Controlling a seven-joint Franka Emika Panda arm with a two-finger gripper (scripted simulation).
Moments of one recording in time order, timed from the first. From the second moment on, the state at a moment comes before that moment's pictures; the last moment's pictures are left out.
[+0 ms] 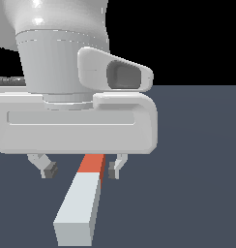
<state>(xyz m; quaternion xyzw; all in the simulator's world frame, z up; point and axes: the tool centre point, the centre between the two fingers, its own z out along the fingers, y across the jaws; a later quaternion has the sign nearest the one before) -0.053 -0.150 0.078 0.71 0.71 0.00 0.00</state>
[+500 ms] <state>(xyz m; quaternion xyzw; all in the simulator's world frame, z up) -0.056 -0.161 0.068 0.71 0.70 0.00 0.00</state>
